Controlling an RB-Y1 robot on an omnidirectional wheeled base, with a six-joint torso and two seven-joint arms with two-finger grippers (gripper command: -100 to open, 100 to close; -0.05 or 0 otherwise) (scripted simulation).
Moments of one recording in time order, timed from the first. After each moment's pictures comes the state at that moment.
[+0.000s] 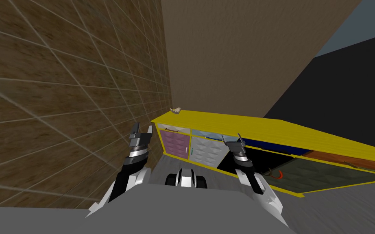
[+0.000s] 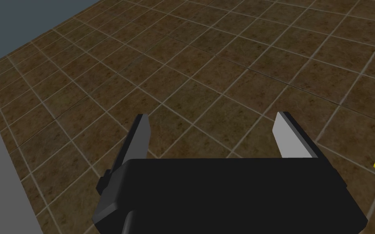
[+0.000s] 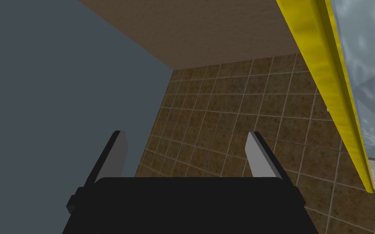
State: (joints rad) left arm 0.55 -0.04 0.03 -2.27 0.02 -0.57 0.13; right arm 0.16 -0.25 -0.36 -1.44 0.29 -1.12 1.84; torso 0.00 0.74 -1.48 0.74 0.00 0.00
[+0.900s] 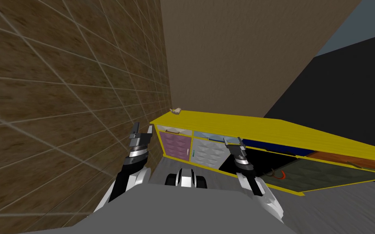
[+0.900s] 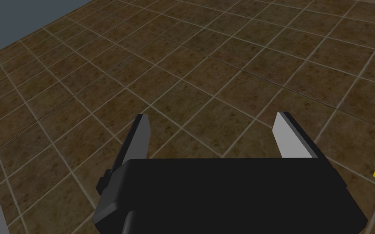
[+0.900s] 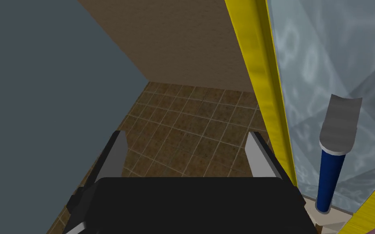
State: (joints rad) left arm 0.55 -0.04 0.03 -2.27 0.02 -0.57 0.13; right arm 0.13 -0.23 -0.43 -1.30 0.33 -1.19 2.07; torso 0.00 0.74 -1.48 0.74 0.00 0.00
